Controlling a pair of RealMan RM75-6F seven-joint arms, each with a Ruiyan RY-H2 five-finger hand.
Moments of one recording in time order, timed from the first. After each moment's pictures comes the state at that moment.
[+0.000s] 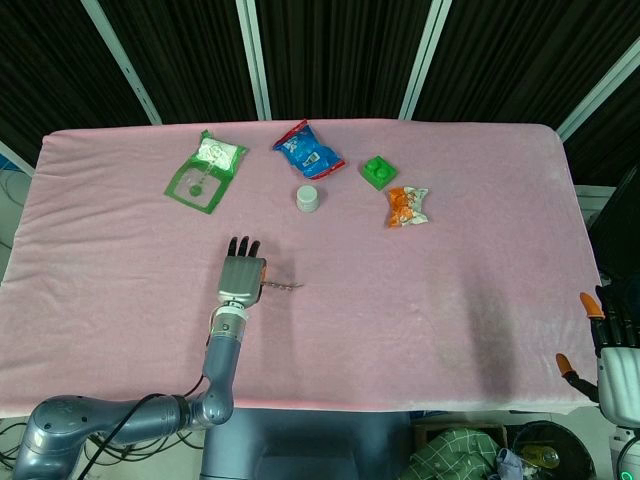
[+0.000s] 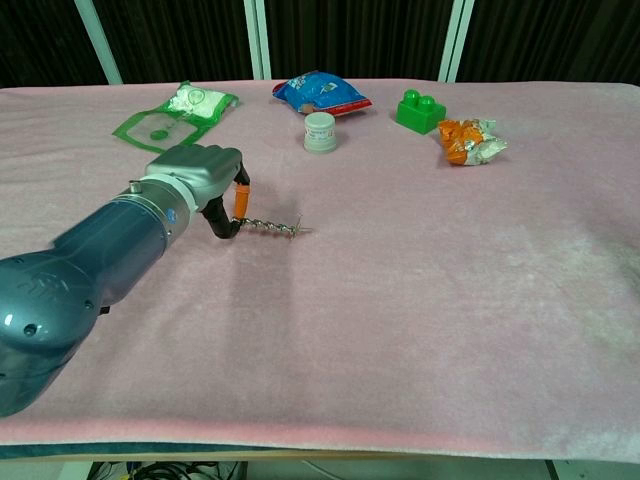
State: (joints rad) left arm -0.89 -1.98 -0.33 -1.24 0.65 1.16 0.91; right arm -0.02 -1.16 0.09 -1.60 -1.57 1.67 -0.07
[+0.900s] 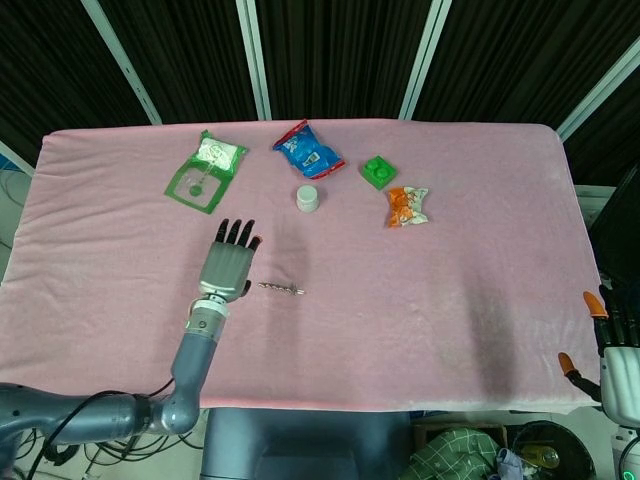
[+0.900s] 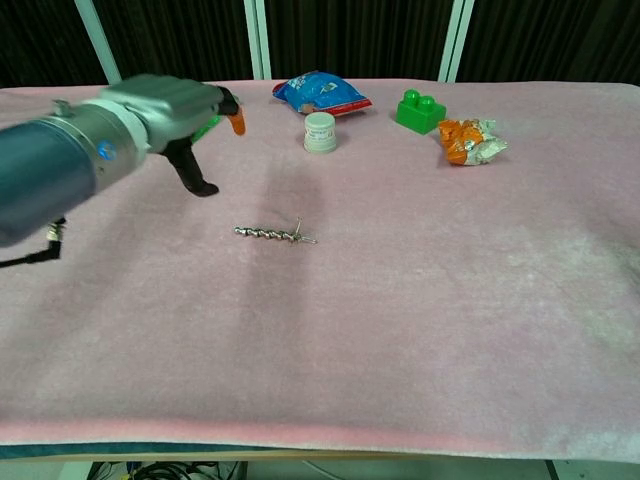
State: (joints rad) left arm -0.86 -1.66 -0.28 -1.66 0.71 1.25 1.03; right arm -0.02 -1.16 0.10 -1.60 -1.56 1.67 -0.07
